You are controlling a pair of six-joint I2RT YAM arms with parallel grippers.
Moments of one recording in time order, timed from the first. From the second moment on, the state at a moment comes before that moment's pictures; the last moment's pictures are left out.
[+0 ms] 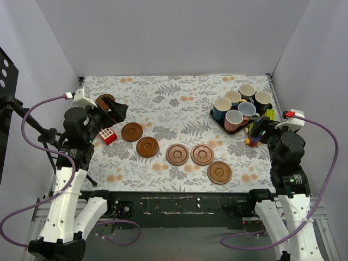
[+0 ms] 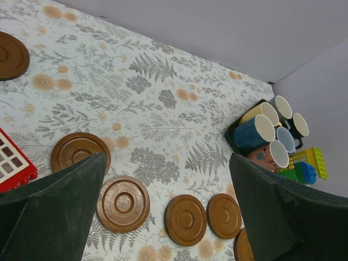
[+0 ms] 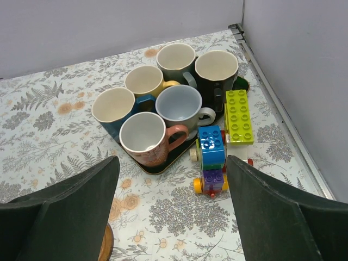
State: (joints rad) left arm -0.10 0.80 1.01 -0.40 0.15 -0.52; right arm 0.11 0.48 0.75 -0.41 0.21 0.19
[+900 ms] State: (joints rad) left arm -0.10 1.14 1.03 -0.39 -0.15 -0.26; right arm 0.11 0.51 0.72 -0.45 0.05 0.21
